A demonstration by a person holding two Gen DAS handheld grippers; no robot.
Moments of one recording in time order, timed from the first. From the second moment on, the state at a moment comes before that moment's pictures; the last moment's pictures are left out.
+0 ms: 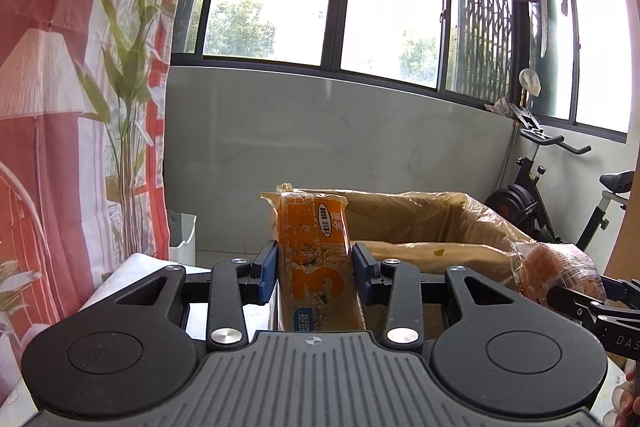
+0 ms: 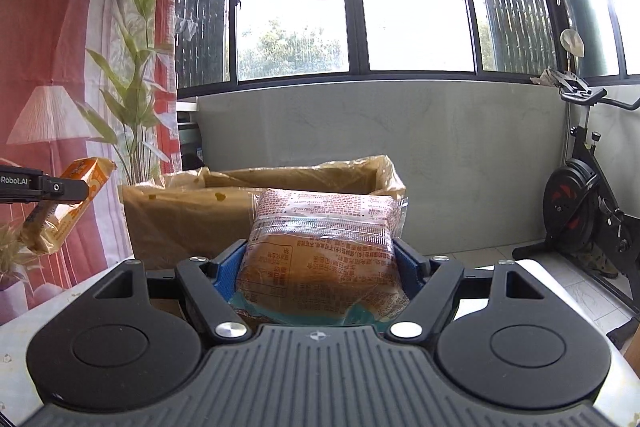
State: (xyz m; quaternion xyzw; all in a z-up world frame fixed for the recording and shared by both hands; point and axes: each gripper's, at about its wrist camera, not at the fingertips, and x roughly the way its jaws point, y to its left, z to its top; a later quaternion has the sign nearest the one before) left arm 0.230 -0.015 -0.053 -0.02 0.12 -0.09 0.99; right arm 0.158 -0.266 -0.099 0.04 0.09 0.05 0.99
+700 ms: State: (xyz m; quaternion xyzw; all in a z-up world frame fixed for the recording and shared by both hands) left arm 0.346 -0.065 -0.017 0.00 0.17 -0.11 0.98; right arm 0.273 -0.272 -0.027 0.01 0.06 0.10 0.99
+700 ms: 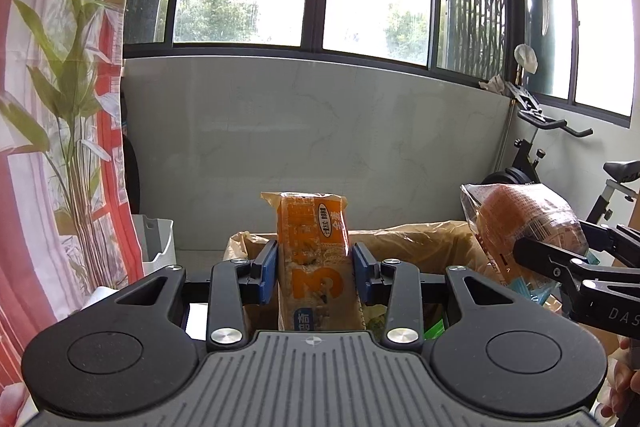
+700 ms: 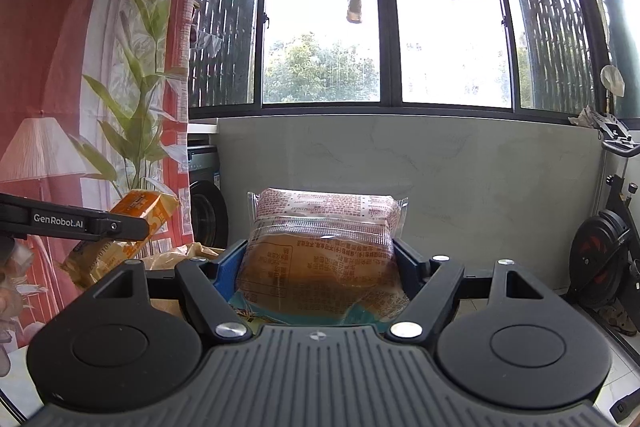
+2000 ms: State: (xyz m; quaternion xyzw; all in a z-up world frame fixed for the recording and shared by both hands) left arm 0.315 -0.014 -0.034 -0.02 0.21 -0.07 0.97; right arm 0.279 -0.296 -0.044 0.08 0.14 0.09 0.98
